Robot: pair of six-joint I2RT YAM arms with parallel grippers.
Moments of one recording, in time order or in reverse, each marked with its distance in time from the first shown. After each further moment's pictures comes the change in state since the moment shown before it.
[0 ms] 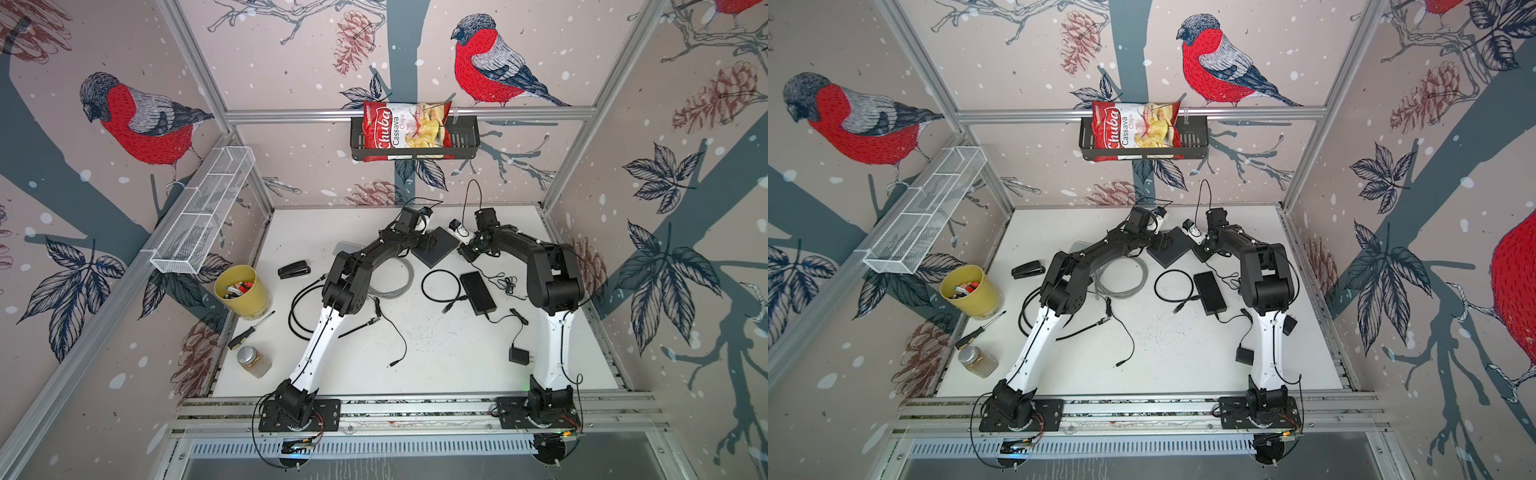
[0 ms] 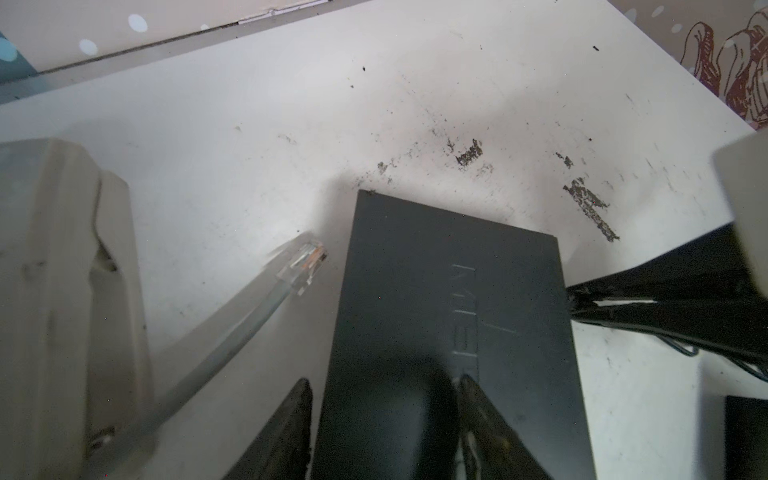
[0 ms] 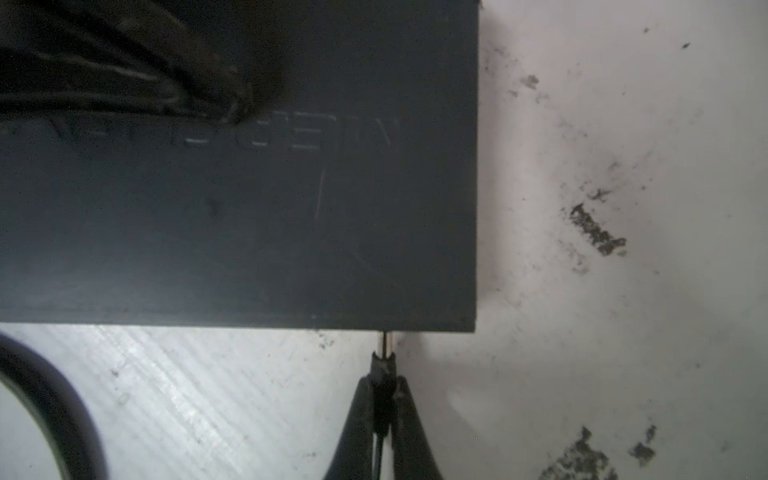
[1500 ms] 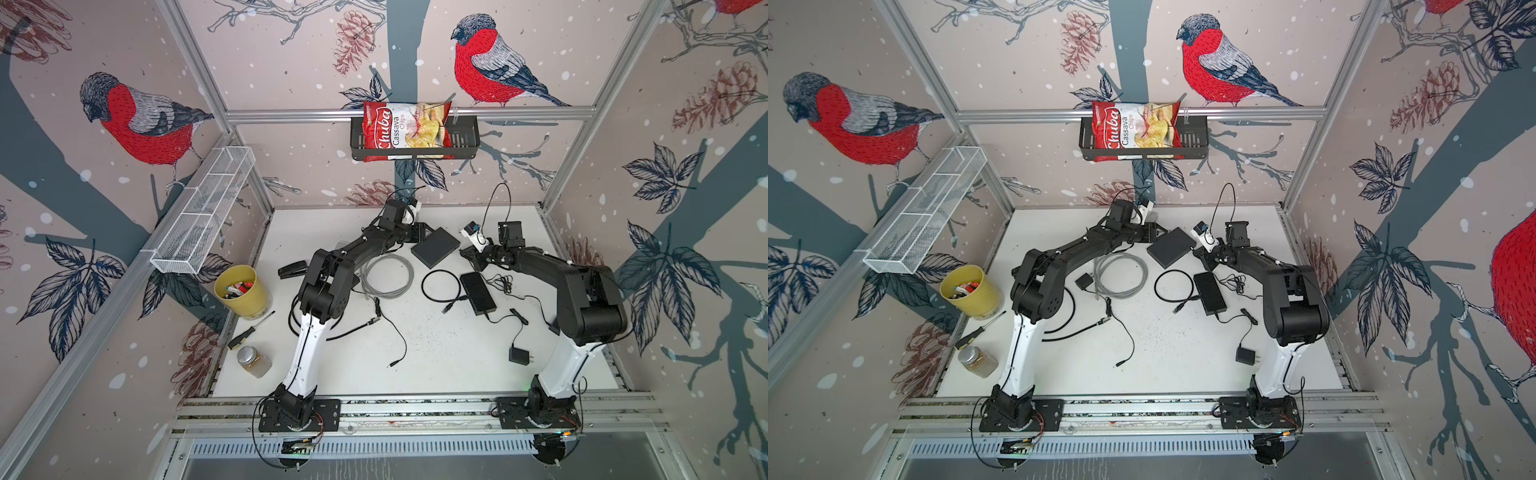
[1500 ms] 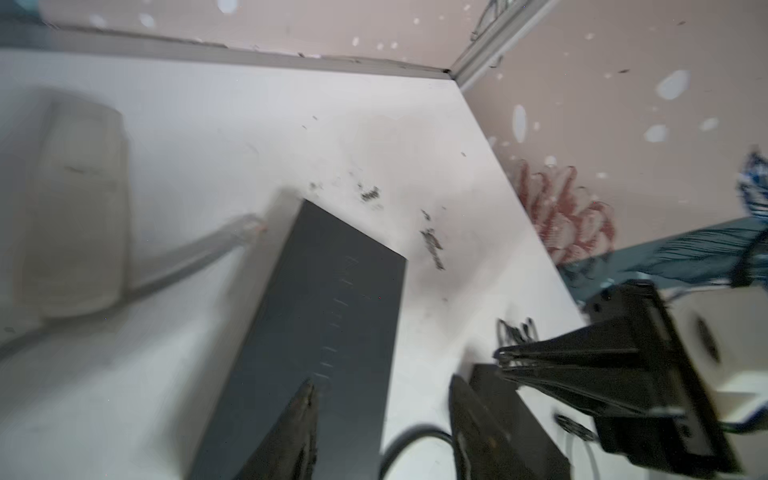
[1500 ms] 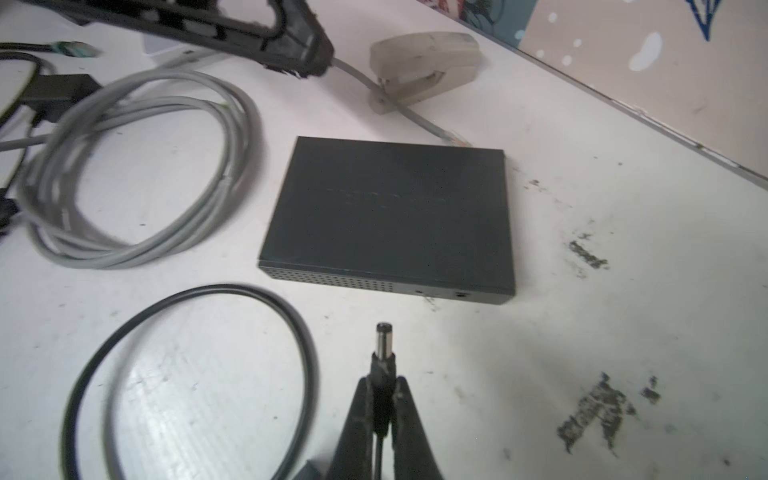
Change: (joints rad) left arm 0.039 -0.271 -0.283 0.121 0.152 -0.327; right arm -0.074 -0.332 -0.430 0.338 -0.291 0.084
